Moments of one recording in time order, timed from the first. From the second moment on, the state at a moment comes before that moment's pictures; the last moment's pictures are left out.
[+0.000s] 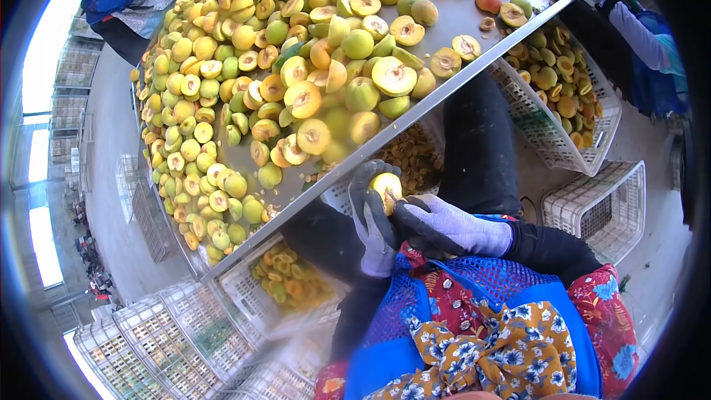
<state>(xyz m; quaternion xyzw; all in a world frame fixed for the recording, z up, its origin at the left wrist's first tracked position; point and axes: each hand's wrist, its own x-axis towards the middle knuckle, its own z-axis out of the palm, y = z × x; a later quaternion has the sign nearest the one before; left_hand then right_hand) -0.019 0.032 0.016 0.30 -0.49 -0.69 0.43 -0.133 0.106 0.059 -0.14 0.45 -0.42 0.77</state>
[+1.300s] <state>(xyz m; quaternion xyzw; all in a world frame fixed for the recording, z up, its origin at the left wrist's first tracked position) -0.041 0.027 0.007 0.36 -0.29 -0.83 0.32 -0.149 0.113 0.042 -0.32 0.58 -0.41 0.63</state>
